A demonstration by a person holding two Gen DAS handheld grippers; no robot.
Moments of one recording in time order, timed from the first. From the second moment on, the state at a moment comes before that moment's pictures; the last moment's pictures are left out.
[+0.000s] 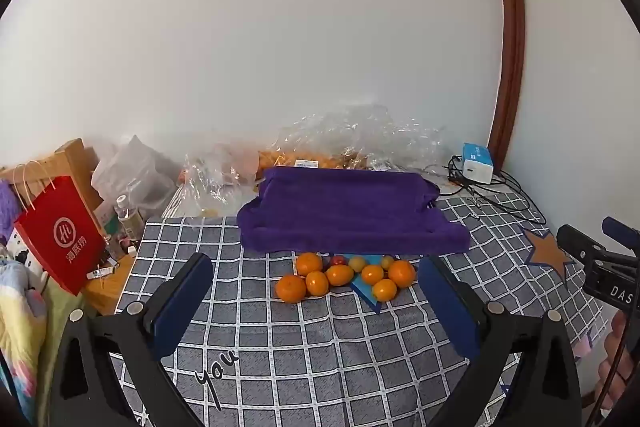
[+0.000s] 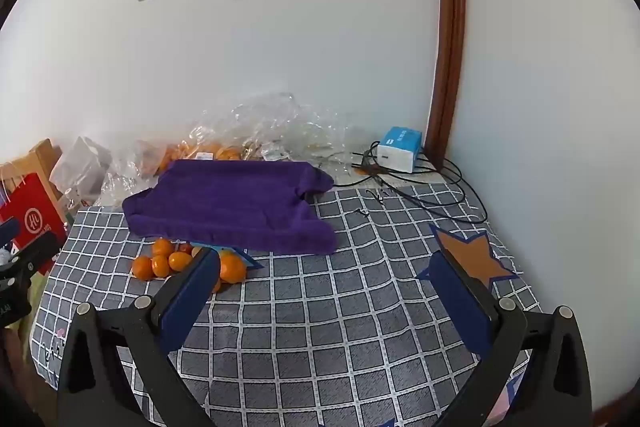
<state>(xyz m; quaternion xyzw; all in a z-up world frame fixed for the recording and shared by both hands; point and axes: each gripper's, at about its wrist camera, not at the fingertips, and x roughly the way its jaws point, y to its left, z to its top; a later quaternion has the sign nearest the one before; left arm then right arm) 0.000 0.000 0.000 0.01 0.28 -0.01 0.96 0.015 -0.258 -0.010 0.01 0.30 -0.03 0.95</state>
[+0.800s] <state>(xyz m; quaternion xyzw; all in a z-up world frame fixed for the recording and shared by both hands) -0.003 0.009 0.003 -0.01 0.28 0.00 0.96 0.015 -0.249 -0.015 -0.01 0.30 -0.02 0.96</state>
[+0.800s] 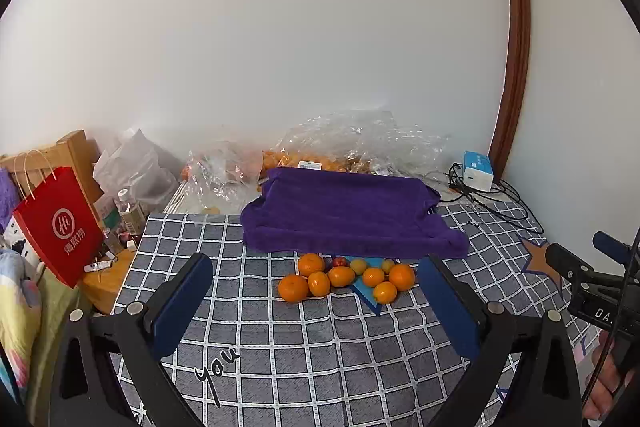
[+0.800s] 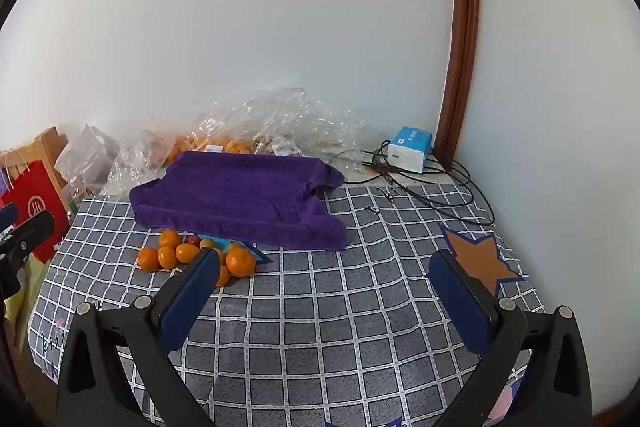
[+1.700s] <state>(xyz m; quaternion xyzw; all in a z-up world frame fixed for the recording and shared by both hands) -0.006 0.006 0.003 0.00 0.27 0.00 0.96 0.014 -0.251 -0.014 0.00 0.29 -0.02 0.96</state>
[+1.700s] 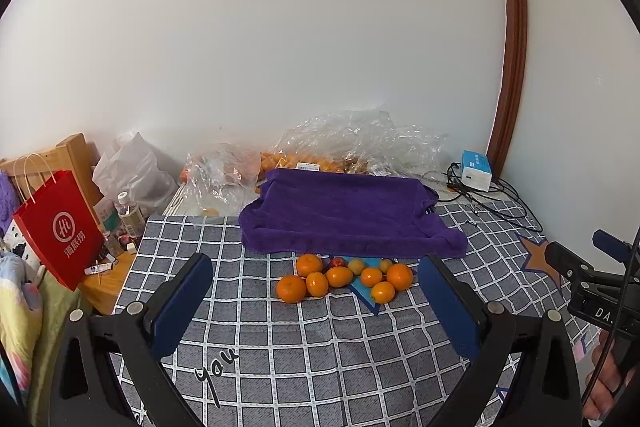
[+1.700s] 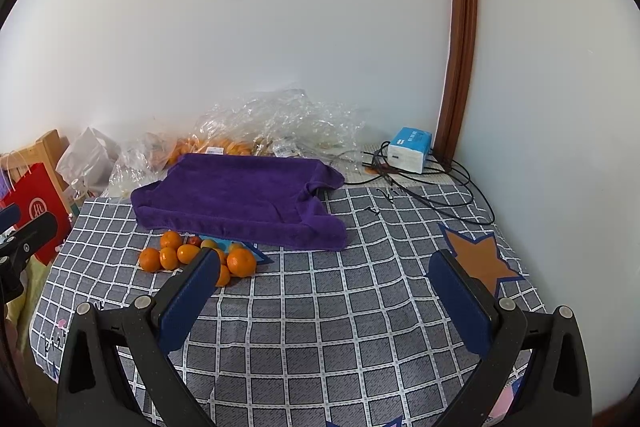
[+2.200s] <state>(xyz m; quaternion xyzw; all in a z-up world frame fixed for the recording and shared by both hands) -0.006 0.006 0.004 -0.01 0.27 0.00 0.96 0.012 -0.250 -0.014 0.00 0.29 -0.02 0.96</state>
